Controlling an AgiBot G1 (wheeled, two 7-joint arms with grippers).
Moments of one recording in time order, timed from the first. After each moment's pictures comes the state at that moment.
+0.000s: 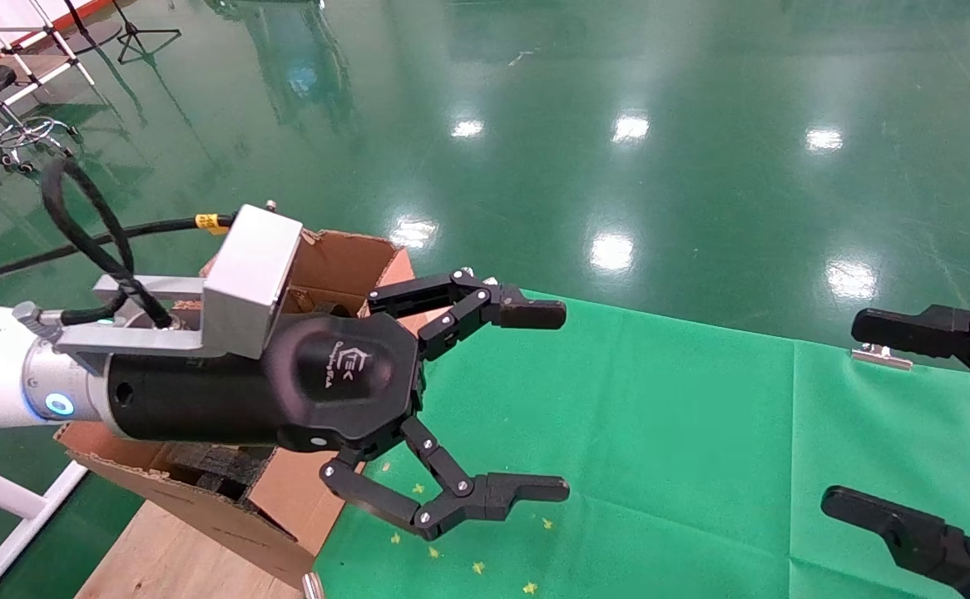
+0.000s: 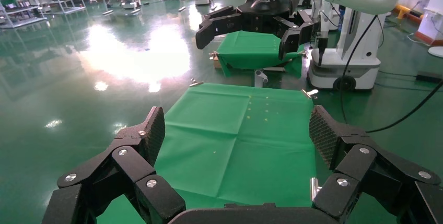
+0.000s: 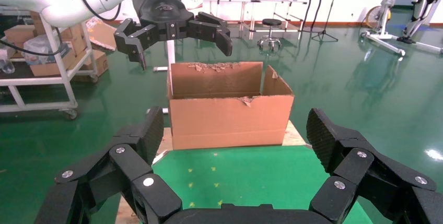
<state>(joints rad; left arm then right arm) -1.08 0.61 0.28 -1.28 0.73 1.49 -0.19 1.08 -0.58 -0.34 1.24 -0.67 -1.45 0.14</state>
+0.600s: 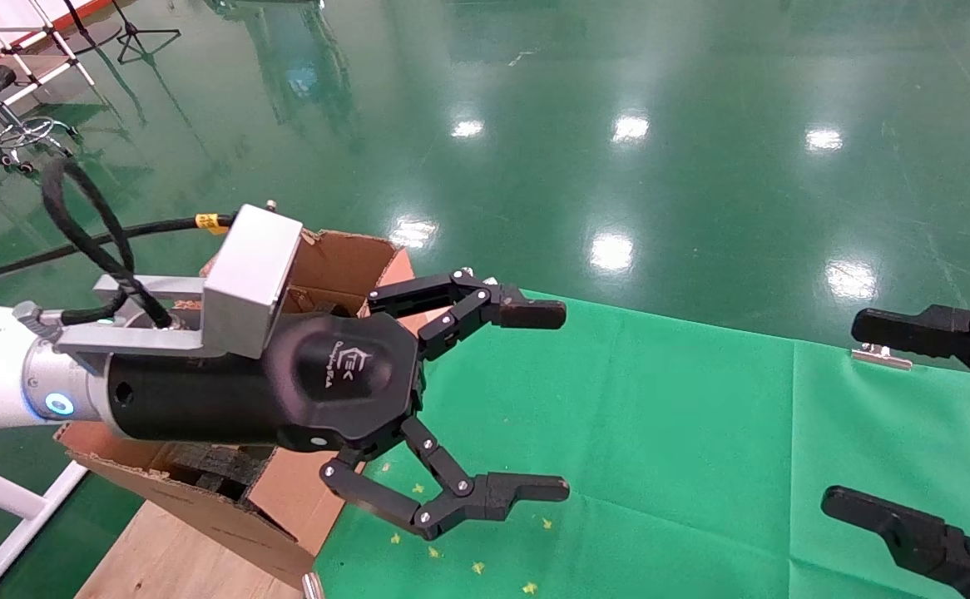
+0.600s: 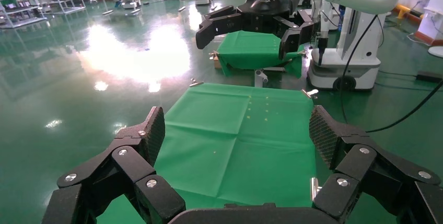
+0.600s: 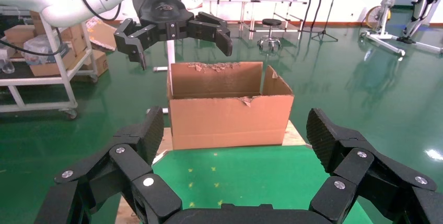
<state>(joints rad) -1.08 0.61 0.28 -1.28 0.73 1.49 -0.19 1.08 -0.58 -0.34 1.24 -0.67 -1.45 0.14</state>
